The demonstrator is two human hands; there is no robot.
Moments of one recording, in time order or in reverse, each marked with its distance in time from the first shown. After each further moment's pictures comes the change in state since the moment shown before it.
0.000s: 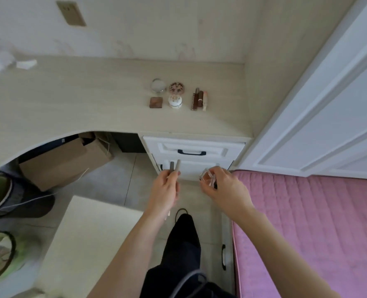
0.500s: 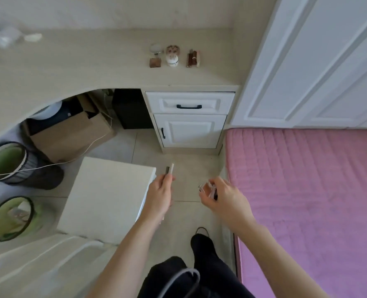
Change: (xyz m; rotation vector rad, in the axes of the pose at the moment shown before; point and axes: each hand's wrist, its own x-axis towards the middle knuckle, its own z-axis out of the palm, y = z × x) left_hand -0.204 -0.142 -0.049 0.127 0.032 0.001; right_hand -0.271 -0.002 0.060 0.052 -0.045 0.091
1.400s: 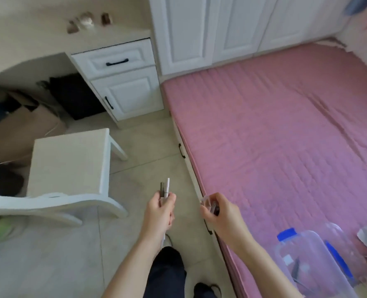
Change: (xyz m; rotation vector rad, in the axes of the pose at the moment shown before) left_hand -0.341 -0.230 0.040 0.043 -0.319 -0.049; right_hand -0.440 0.112 0.095 0.438 0.151 0.378
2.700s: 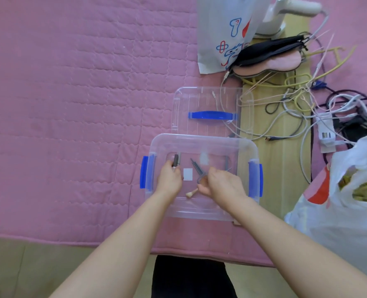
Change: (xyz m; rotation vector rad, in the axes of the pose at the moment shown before) left_hand 0.059 -0.354 0.469 1.144 -0.867 0.111; right_hand -0.085 0.519 -0.025 -0.251 0.367 0.808
